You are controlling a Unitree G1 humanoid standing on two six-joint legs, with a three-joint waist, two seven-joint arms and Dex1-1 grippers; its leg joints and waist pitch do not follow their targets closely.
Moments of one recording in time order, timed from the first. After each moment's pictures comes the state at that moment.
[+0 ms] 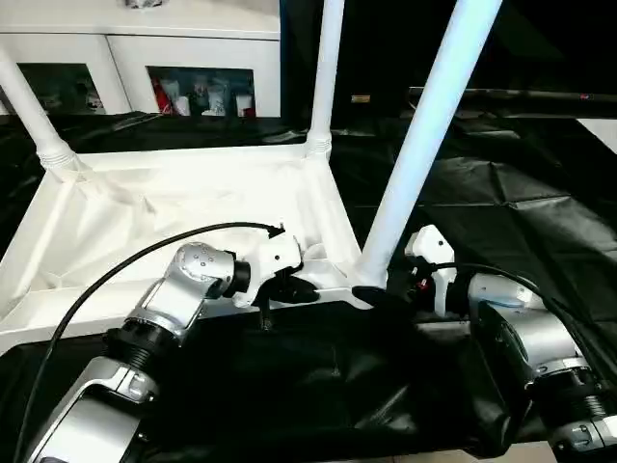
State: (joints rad) left arm -0.60 0.36 -0.33 0.54 0.03 0.11 -1.16; right arm -0.39 -0.41 0.17 0.36 0.18 0.19 0.96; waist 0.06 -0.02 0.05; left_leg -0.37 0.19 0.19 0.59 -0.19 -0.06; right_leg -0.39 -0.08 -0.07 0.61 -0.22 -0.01
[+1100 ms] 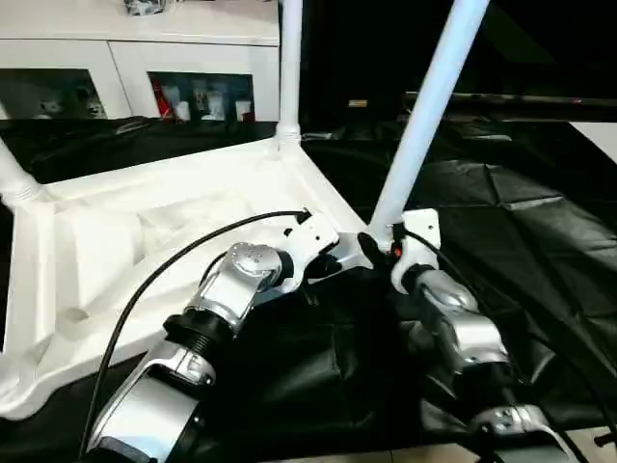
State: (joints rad) left arm -0.71 0.11 -0.30 0.72 0.11 0.22 -0.74; right arm -0.47 -0.05 -0.01 0.55 0.11 0.16 0.21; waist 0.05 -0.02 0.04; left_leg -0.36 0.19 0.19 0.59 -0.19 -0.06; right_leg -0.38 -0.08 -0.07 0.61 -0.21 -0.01
